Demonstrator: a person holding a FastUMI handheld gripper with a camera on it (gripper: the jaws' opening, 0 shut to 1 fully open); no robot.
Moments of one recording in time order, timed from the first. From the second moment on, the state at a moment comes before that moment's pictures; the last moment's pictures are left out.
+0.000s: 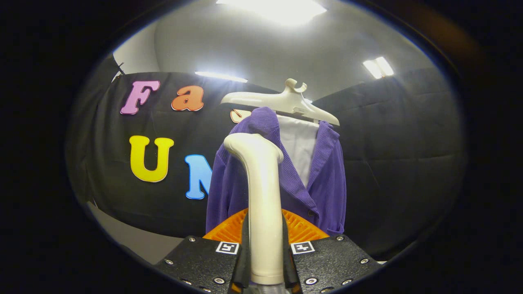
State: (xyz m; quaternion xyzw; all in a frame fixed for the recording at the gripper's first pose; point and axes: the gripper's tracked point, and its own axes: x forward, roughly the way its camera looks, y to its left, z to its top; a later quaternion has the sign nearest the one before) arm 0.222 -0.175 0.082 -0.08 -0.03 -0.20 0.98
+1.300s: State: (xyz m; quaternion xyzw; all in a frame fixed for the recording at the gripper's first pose) arm 0.148 -0.210 -0.178 -0.10 0.15 -0.24 0.95
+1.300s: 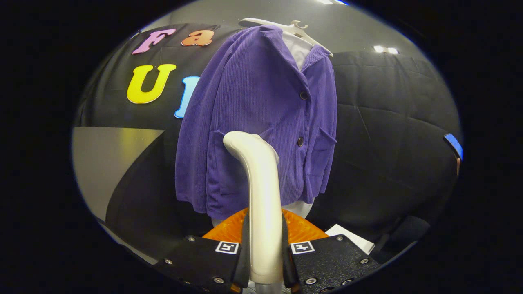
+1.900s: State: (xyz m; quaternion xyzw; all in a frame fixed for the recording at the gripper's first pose) arm 0.125 -0.210 -0.224 -0.08 0.20 -0.27 0.94
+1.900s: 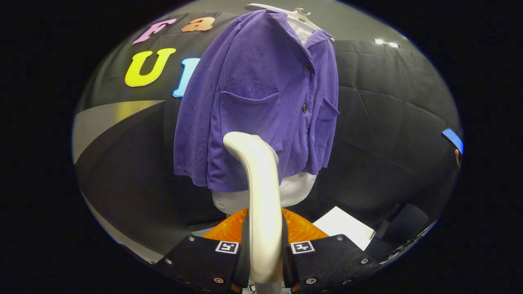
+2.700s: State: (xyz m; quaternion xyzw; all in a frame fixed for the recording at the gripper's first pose) arm 0.074 -0.271 -0.002 -0.06 0.06 -0.28 0.96
